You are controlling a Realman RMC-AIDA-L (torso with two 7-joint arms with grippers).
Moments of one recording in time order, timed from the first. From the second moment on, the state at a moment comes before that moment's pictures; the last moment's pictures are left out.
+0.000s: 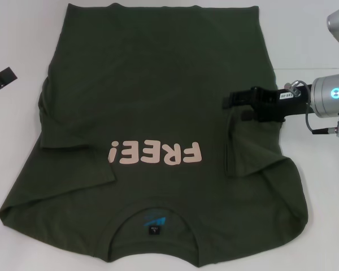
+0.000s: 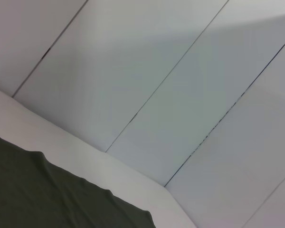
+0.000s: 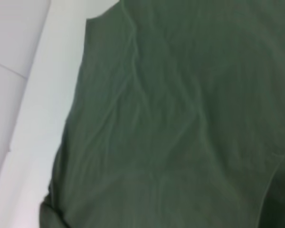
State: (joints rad) left arm -0.38 -2.12 0.29 0.89 1.82 1.52 -1.93; right arm 0.85 1.98 -0.87 -0.48 -2.15 -1.07 2.61
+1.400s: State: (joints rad) left arm -0.37 -2.04 0.21 0.93 2.44 1.62 -2.53; right arm 0.73 1.90 -0.85 -0.74 -2.24 -1.42 2.53
